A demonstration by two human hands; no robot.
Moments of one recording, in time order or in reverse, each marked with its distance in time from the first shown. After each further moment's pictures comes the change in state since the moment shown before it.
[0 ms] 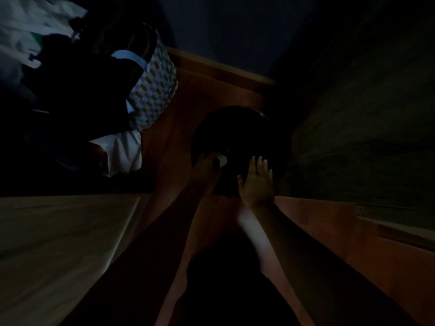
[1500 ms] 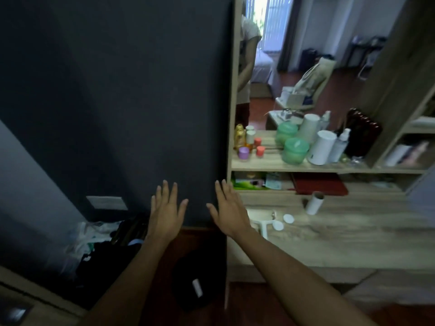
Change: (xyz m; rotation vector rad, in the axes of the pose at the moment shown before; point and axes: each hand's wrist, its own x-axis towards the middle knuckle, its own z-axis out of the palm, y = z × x) left_hand -0.322 0.332 -0.385 0.241 0.583 0.460; right_hand -0.267 -0.101 -0.550 0.059 0.573 -0.280
